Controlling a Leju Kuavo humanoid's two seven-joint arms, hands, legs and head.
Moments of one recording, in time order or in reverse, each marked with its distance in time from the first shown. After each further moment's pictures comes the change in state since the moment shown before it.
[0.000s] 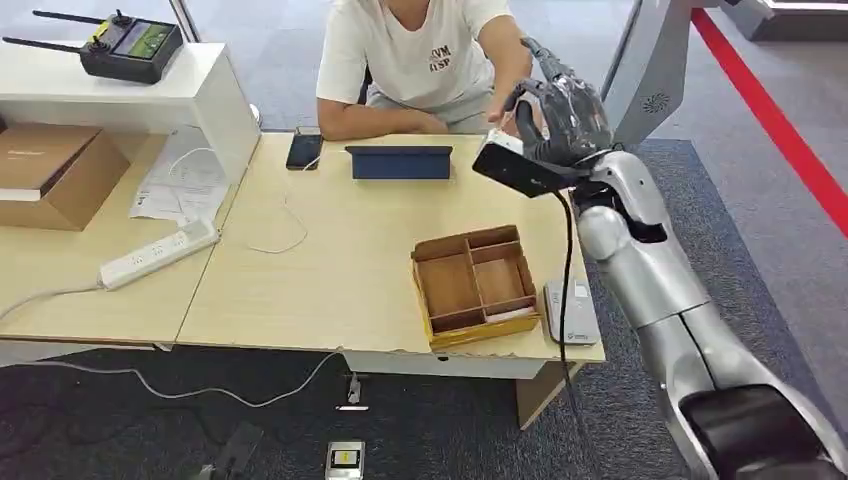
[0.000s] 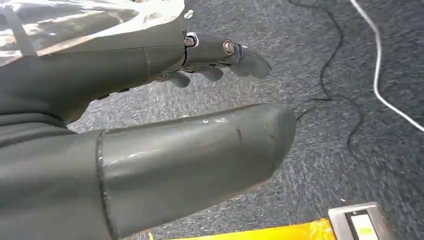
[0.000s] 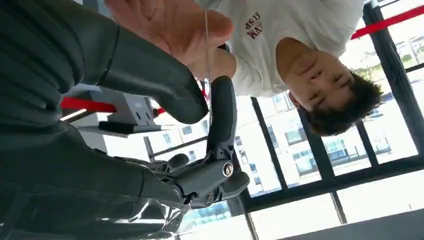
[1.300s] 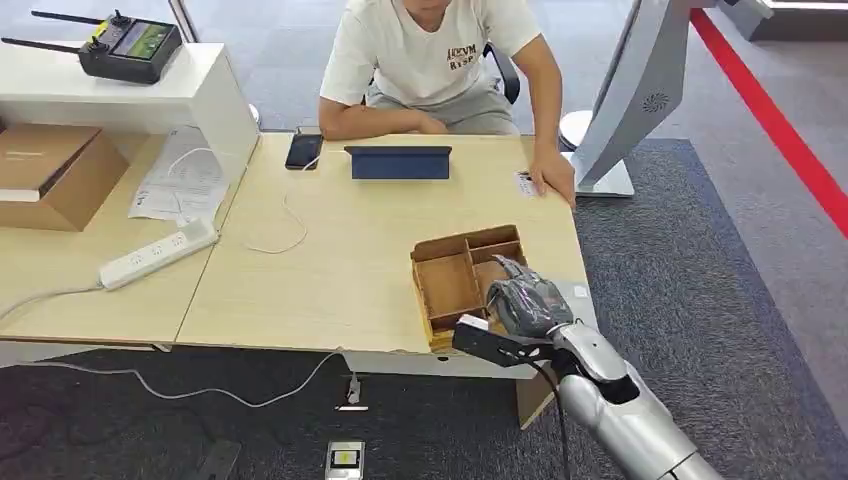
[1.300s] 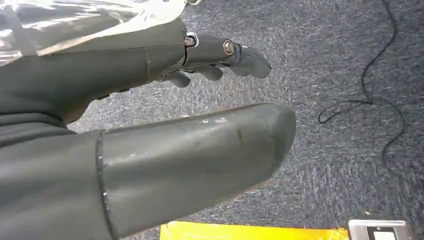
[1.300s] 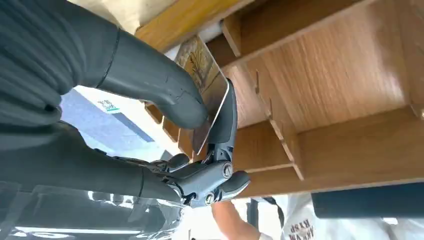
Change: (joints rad) left arm 0.044 0.019 0.080 0.001 0.093 0.014 -0.006; right arm 0.567 -0.120 0.124 -0.282 0.023 0.167 0.260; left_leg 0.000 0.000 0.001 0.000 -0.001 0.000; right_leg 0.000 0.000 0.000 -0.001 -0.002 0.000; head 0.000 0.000
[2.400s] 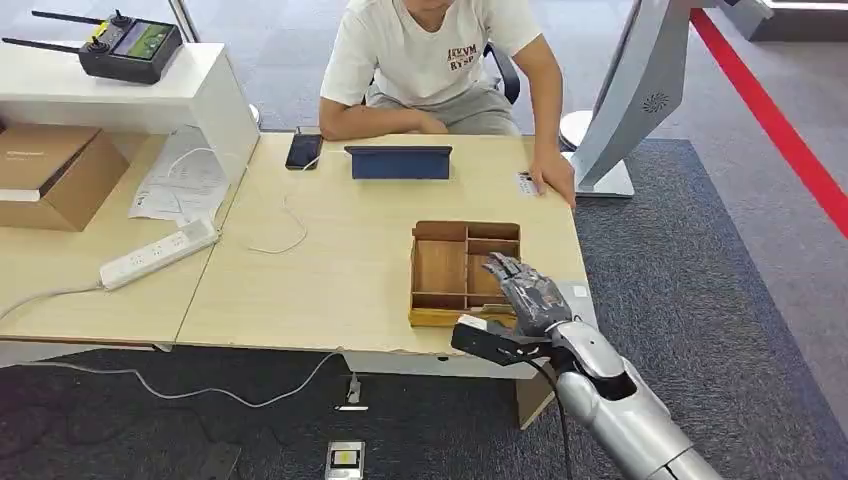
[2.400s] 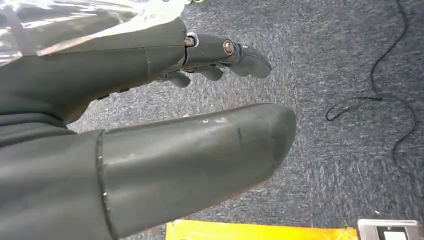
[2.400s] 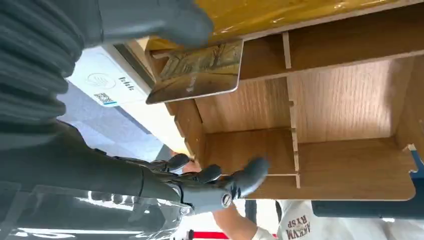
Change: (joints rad) left arm 0.005 0.000 0.002 0.000 -0.007 -0.009 0.021; right arm -0.015 0.016 -0.005 0.049 0.050 -0.004 -0.030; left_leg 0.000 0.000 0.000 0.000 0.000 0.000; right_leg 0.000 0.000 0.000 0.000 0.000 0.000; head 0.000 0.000
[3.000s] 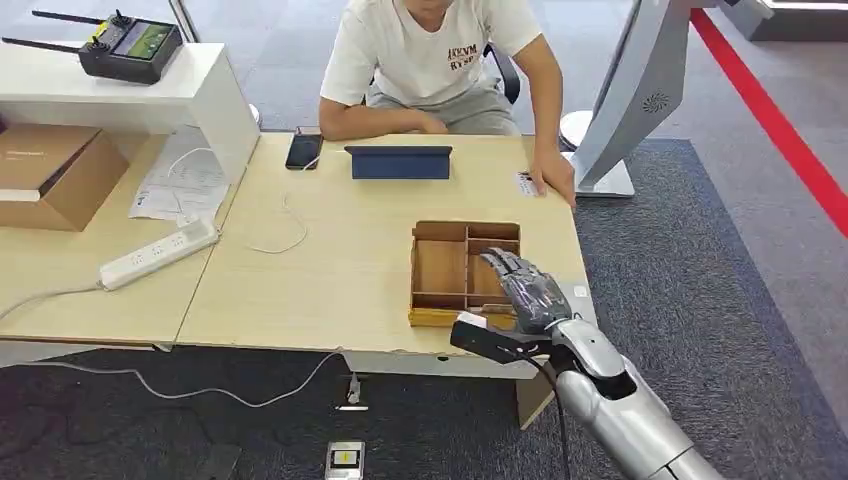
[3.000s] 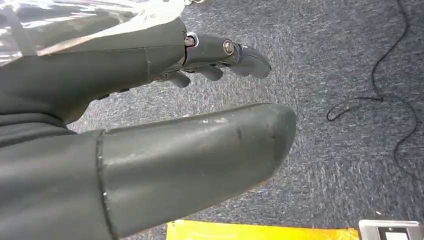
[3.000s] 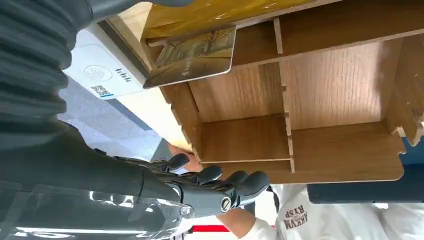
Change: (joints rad) left arm 0.000 0.000 0.000 0.000 -0.002 0.002 0.003; right arm 0.000 0.000 -0.001 -0.018 0.007 -0.015 0.002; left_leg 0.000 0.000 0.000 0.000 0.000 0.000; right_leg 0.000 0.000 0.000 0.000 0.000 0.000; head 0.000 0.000
